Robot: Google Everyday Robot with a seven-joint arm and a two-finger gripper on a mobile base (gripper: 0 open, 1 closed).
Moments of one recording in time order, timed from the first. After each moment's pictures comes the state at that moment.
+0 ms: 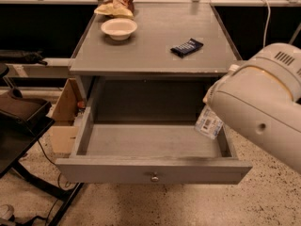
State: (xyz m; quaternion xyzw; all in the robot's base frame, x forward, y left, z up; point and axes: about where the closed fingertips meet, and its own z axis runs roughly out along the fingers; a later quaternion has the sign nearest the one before) arm 0.516 -0.184 0.847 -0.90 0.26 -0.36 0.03
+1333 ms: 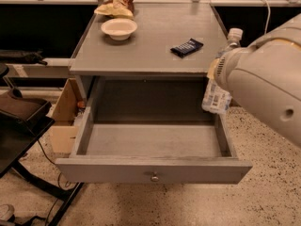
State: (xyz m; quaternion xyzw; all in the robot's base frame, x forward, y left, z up) arm 0.533 -0.183 0.926 -0.89 0.14 -0.44 0.01
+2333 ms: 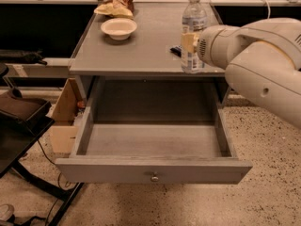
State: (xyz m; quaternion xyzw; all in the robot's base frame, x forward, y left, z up) arm 0.641 -0.125 0.965 -0.80 -0.08 -0.58 0.08
